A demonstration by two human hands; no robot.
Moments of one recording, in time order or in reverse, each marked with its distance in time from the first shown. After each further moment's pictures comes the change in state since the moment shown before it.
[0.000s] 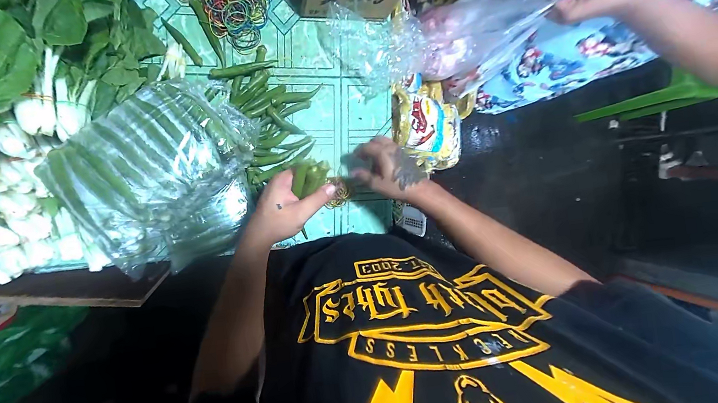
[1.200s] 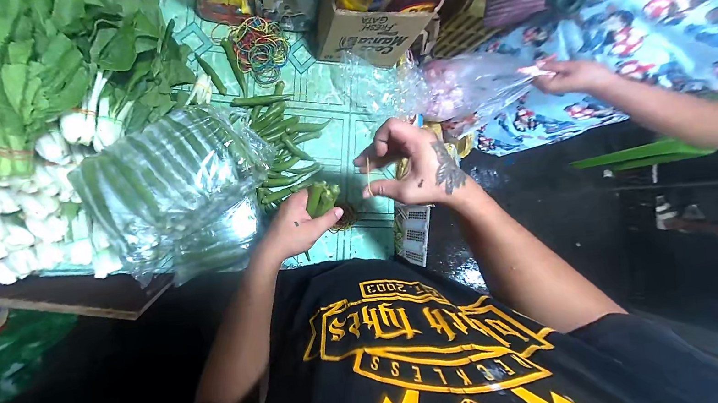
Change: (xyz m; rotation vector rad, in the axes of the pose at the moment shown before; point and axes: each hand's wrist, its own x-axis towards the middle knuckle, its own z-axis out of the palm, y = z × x) left_hand 0.004 -0.007 0.005 0.173 0.039 -0.053; right_hand 0.013 -0.073 -0.087 0.267 0.058 -0.437
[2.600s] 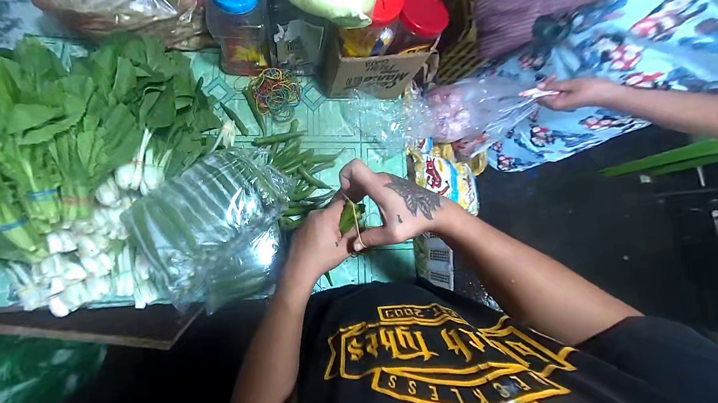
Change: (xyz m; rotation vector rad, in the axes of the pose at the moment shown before) left_hand 0.013 0.035 -0.004 0.501 -0.019 0.045; right_hand 0.028 -0.019 0.031 -0.089 -0.243 -0.079
